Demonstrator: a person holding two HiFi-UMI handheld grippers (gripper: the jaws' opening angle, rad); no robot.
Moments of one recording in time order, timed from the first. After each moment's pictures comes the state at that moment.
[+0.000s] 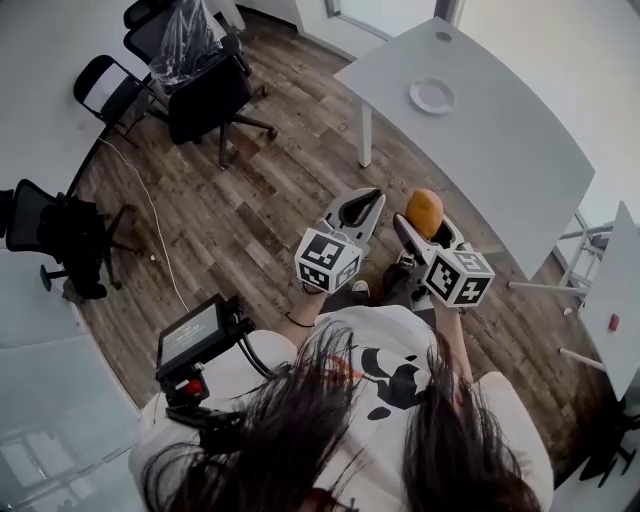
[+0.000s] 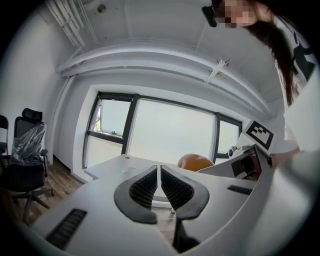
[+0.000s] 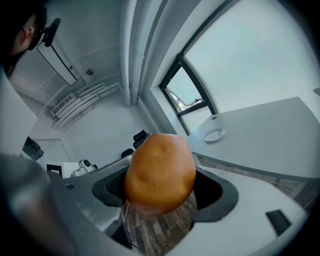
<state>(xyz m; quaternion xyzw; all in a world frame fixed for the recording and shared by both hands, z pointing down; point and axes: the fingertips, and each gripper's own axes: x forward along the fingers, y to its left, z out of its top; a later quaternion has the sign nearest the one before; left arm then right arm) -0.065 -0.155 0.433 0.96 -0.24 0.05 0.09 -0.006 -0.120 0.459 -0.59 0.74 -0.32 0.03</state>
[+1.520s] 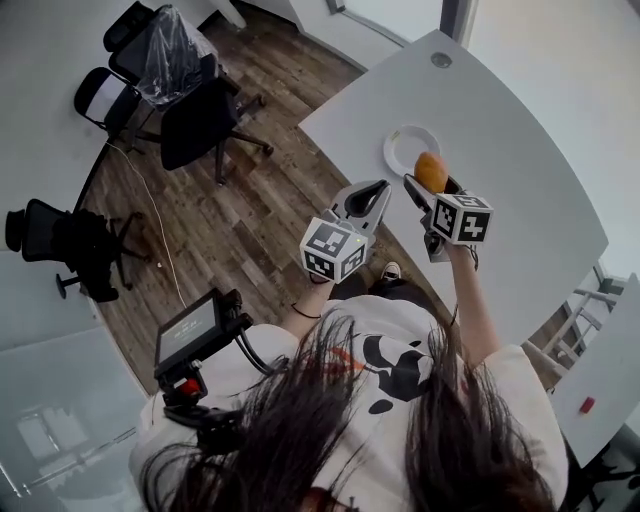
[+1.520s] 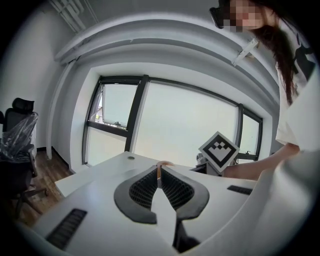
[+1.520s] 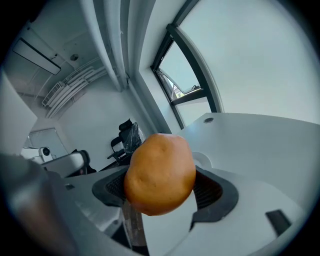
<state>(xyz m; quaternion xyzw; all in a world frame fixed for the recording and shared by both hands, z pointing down) 0.129 -0.368 0.469 0.95 -0.28 0.09 0.13 0.213 -0.403 0.546 -0.56 0.75 -0.35 -0.07</state>
